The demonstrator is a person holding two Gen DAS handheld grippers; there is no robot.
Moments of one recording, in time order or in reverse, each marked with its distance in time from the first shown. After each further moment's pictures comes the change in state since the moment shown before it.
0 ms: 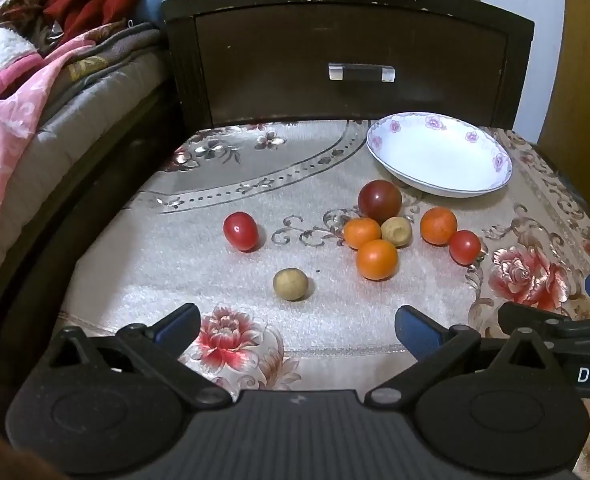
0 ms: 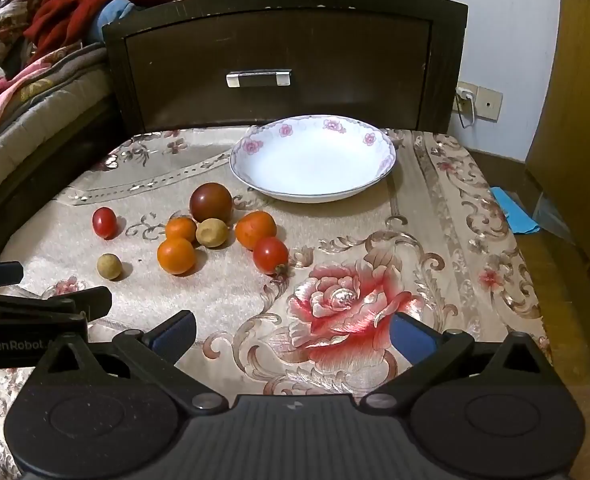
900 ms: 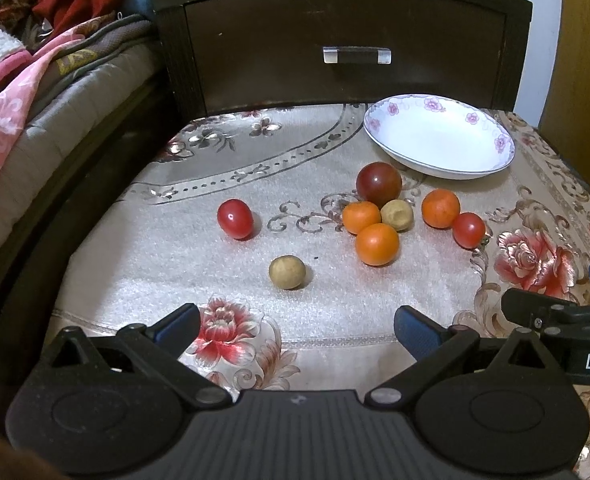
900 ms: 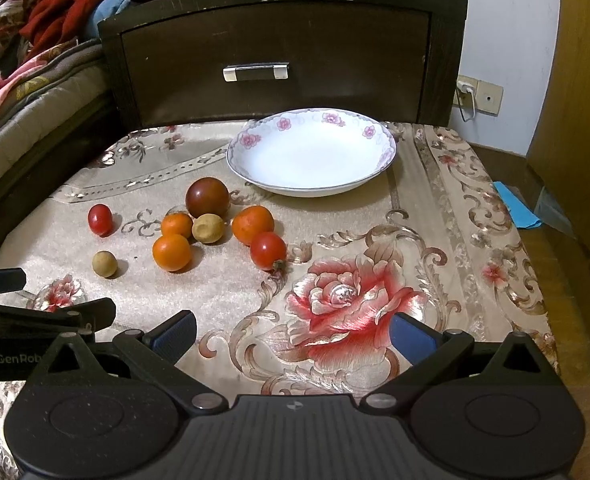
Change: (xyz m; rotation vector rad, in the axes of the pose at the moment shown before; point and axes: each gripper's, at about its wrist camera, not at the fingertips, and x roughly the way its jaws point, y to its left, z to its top) left arm 0.010 -0.005 -0.003 0.029 0.033 0.009; right arm 0.004 -0.002 -0.002 0.008 0.013 -0.002
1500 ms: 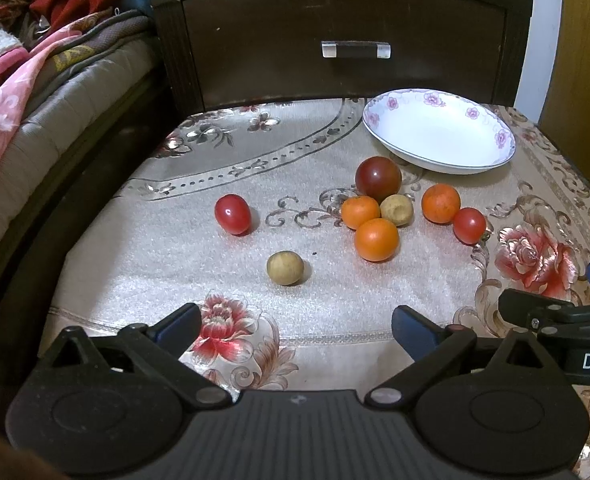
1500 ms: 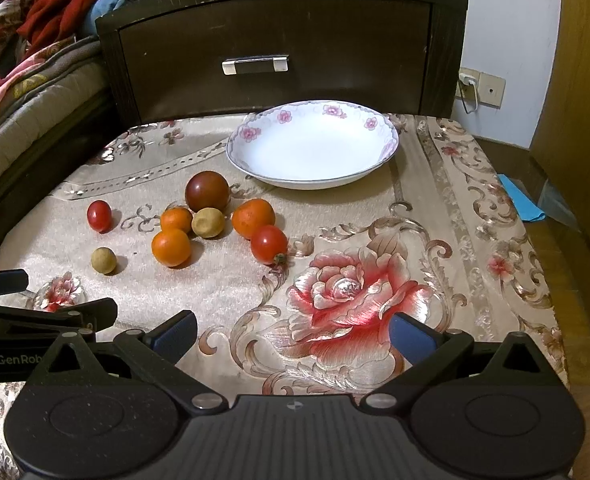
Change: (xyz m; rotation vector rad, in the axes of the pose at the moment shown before) left arm 0.003 -0.001 -0.002 0.001 0.007 -0.001; right arm 0.005 -0.001 -0.001 0.010 0.018 0.010
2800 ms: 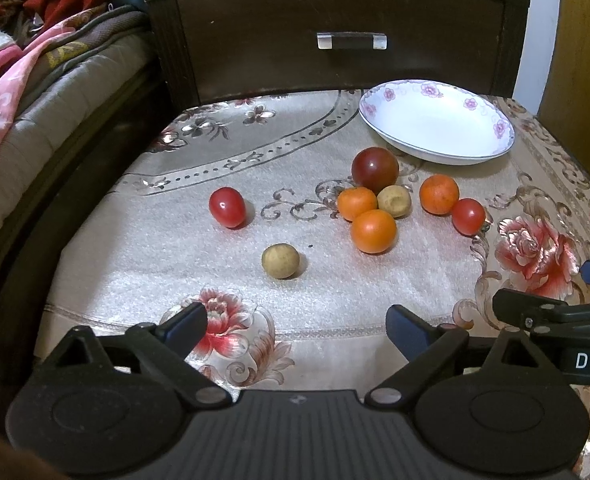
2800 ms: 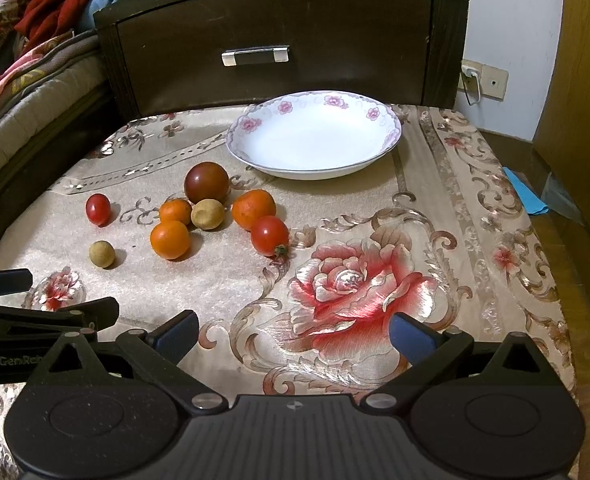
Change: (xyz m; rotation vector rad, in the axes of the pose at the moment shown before) left arm 0.004 -0.003 -0.003 0.010 0.022 -0.002; right arm 0.005 0.000 -0.003 0.004 0.018 0.010
